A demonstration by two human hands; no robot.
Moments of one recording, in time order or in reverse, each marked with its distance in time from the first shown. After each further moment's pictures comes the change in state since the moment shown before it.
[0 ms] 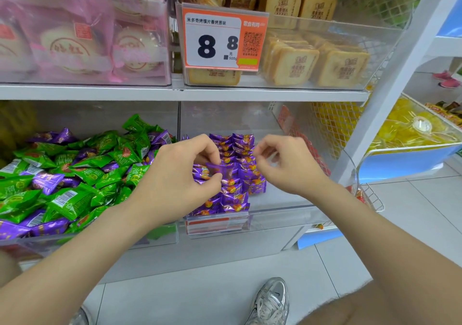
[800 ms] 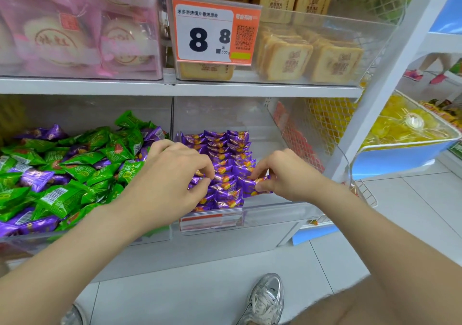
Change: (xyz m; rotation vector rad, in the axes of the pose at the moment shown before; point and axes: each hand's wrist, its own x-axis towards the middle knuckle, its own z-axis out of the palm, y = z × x) left_hand -0.005 -0.016 0.005 0.435 -0.133 0.084; right_hand -0.007 0.028 0.000 -0.205 -0.368 -0.023
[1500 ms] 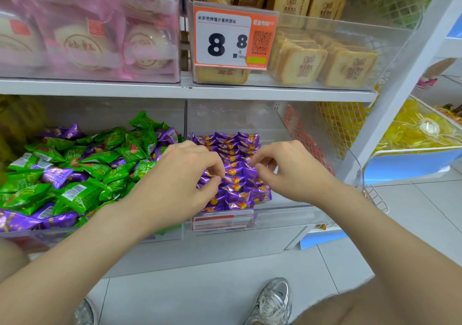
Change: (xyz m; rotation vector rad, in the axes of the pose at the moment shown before) left_hand -0.003 0.002 -0.011 -0.090 0.022 0.038; right_hand -0.004 -0.047 -0.019 0.003 0.183 -0.042
